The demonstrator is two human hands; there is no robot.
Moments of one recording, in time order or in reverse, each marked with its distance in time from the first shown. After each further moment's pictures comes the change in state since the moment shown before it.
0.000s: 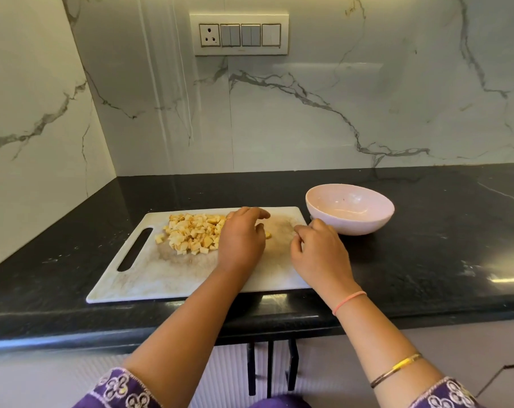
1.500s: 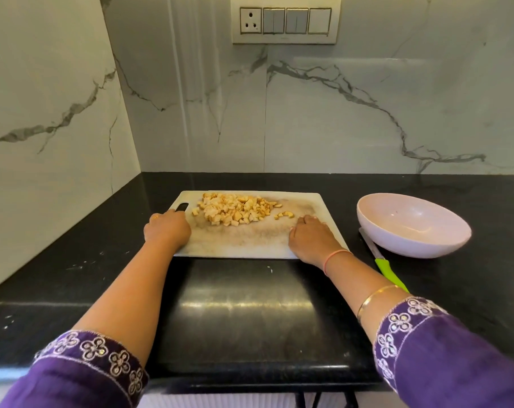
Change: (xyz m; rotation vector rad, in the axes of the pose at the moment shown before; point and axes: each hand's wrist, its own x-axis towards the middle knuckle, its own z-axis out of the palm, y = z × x) left_hand 0.062 -0.168 -0.092 0.640 -0.430 -0.581; right_hand 0.096 -0.050 0.086 -0.090 -0.508 0.057
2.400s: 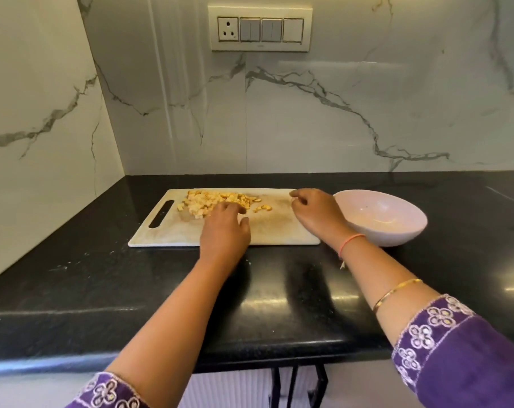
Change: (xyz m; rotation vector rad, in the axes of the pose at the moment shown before) left_hand -0.064 0.089 0.011 -0.560 0.312 0.387; right_hand -0.014 0.014 -0.054 0.407 0.323 -0.142
